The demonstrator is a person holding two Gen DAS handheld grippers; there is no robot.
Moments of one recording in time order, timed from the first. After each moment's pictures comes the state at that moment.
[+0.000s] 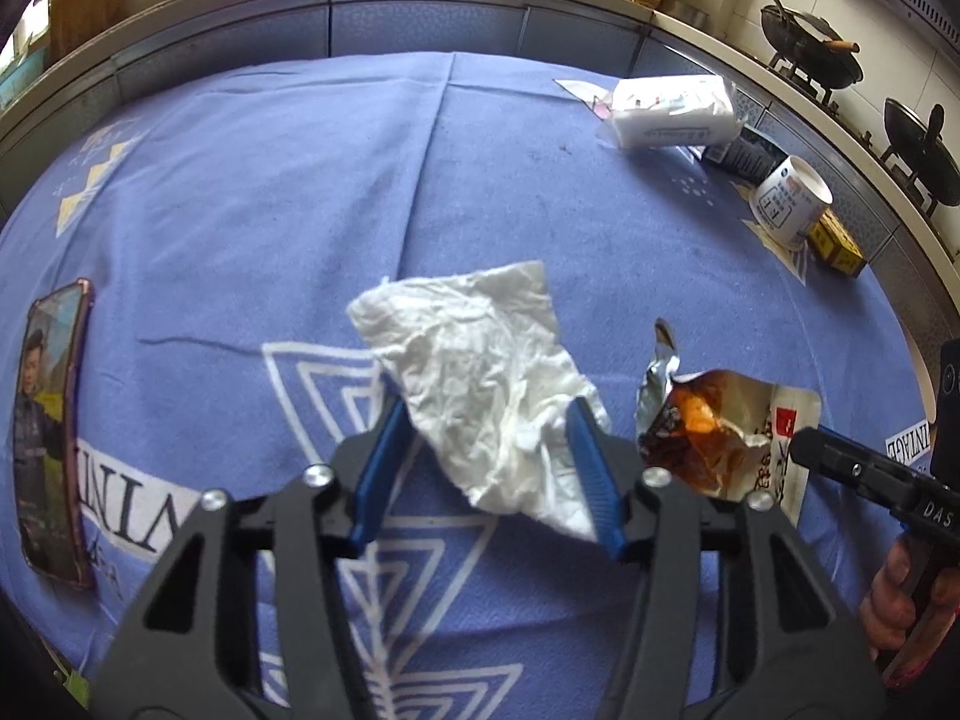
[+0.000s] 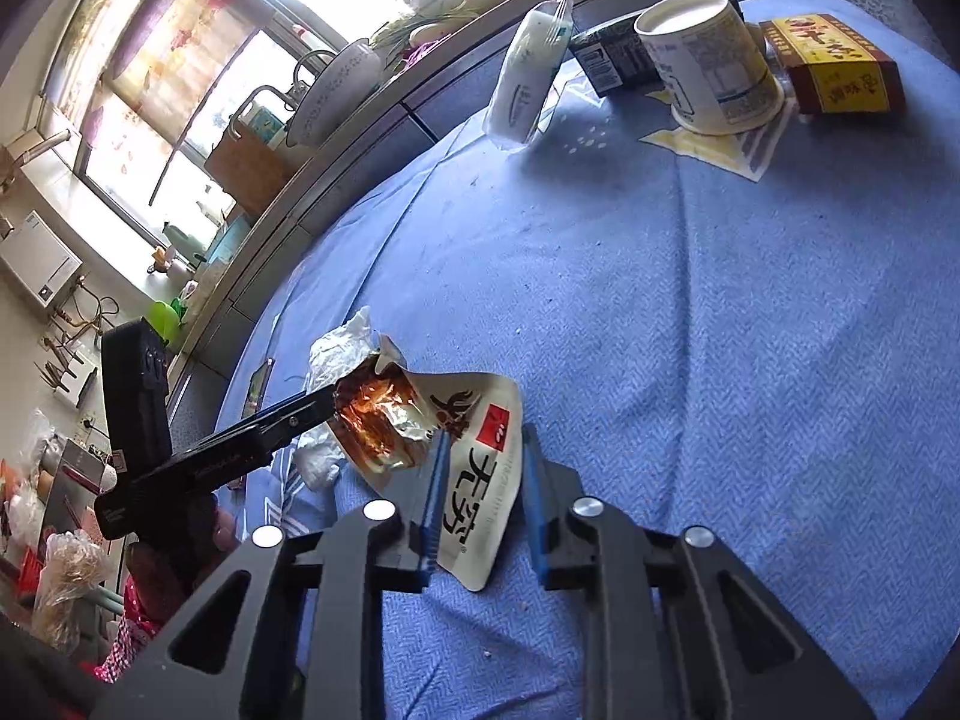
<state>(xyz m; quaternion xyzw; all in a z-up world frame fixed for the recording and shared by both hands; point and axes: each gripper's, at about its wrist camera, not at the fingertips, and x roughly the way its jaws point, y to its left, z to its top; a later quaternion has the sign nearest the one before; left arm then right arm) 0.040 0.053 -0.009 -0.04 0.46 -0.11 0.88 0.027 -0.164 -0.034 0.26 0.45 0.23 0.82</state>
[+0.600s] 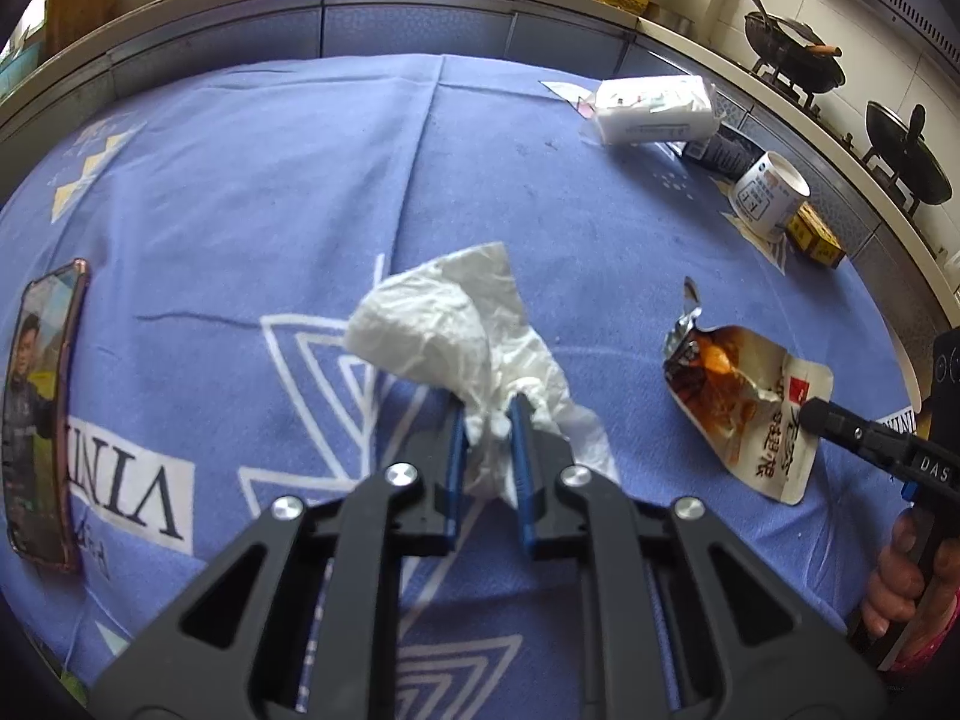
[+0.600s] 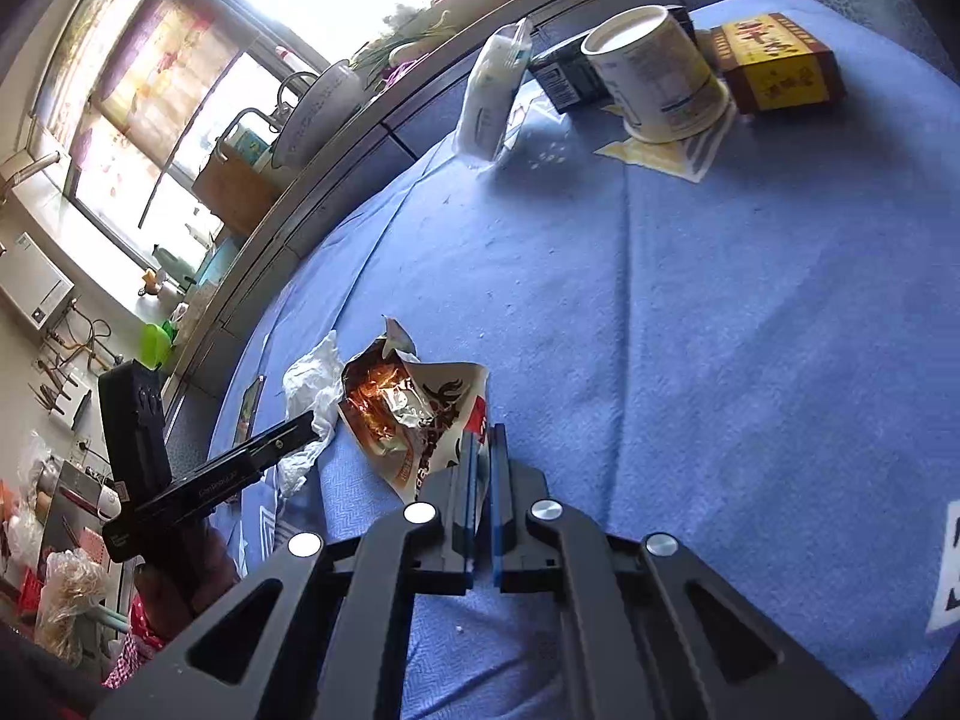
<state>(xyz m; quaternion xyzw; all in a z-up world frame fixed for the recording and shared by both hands) 0.025 0.058 -0.012 -0.05 0.45 -0.13 0.88 0.011 -0.193 -0.029 0.28 0.43 0.19 0.84</state>
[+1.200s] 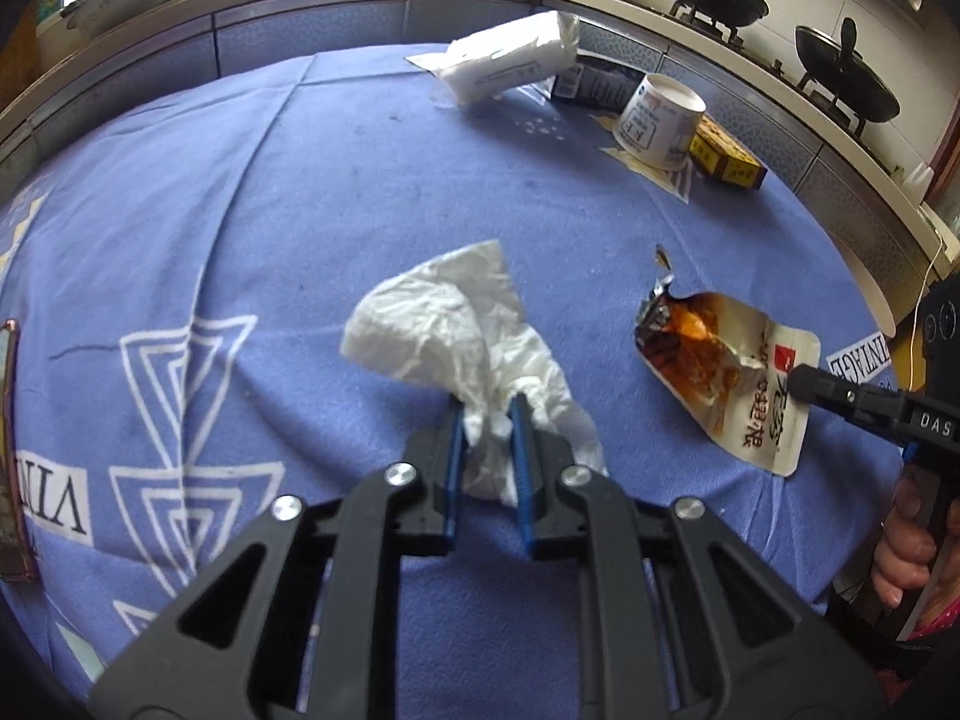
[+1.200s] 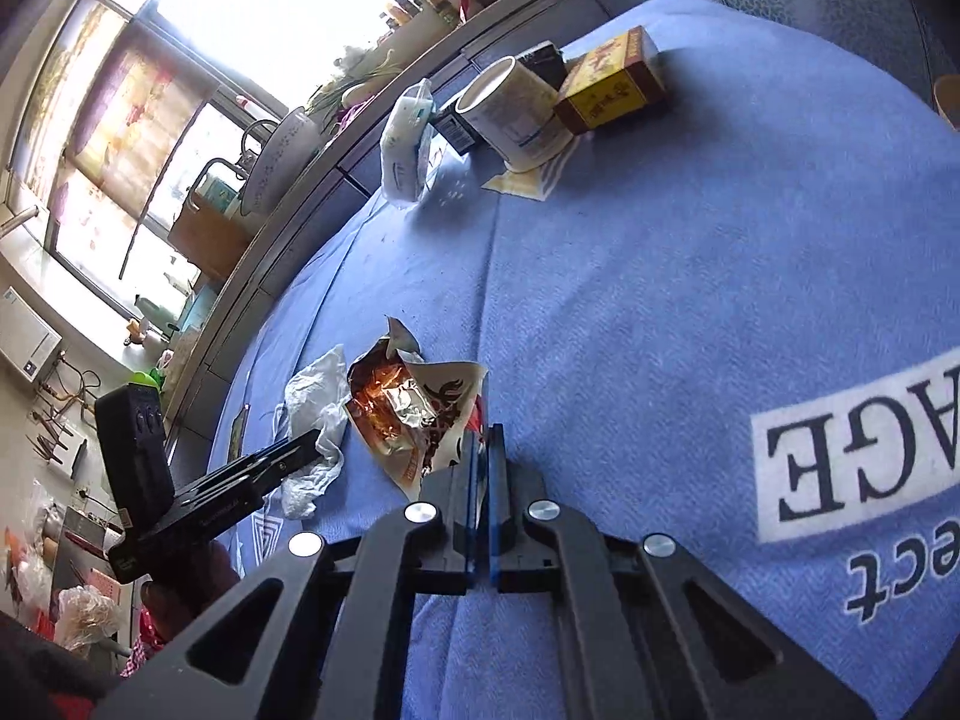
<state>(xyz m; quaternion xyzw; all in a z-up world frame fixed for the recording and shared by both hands) 0.007 -0.015 -0.014 0.01 0.45 -0.20 0.87 -0.031 -0.244 -0.035 0.32 0.43 0.15 0.83</state>
